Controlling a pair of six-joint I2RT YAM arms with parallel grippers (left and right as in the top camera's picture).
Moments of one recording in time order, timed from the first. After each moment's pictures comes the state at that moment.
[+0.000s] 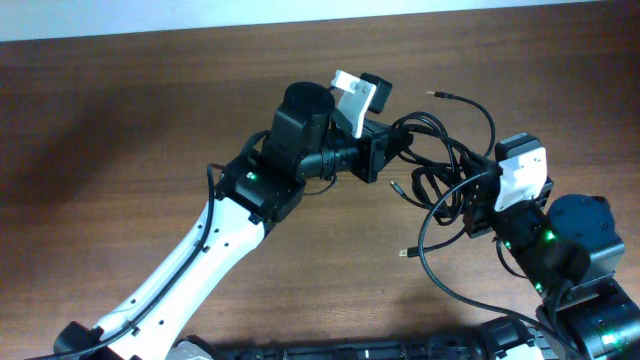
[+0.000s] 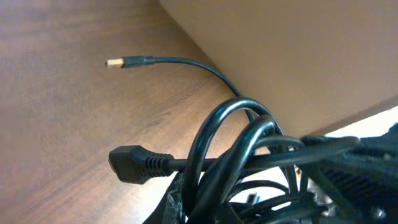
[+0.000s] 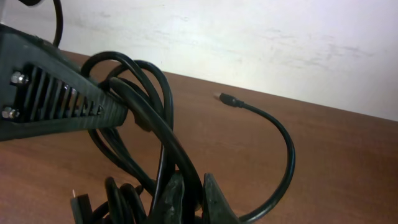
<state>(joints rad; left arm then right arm) -0.65 1.48 1.30 -0.23 0.57 -0.39 0.25 0.64 0.93 -0.61 -0.02 -0.04</state>
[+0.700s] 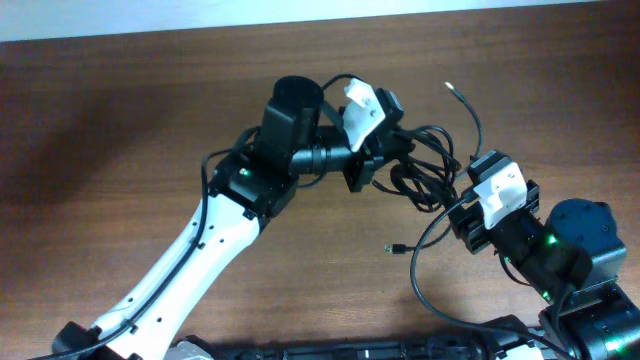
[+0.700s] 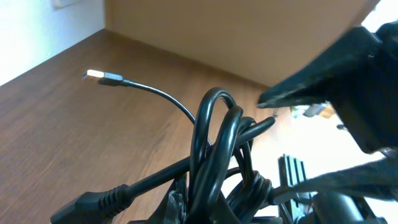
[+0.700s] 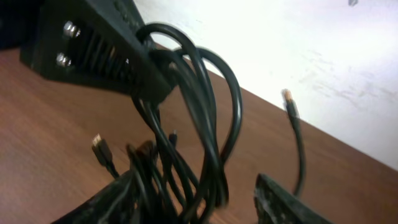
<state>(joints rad) -0.63 1.48 1.30 -0.22 0.76 0.07 0.24 0.62 0.93 -0.67 -0.18 -0.29</state>
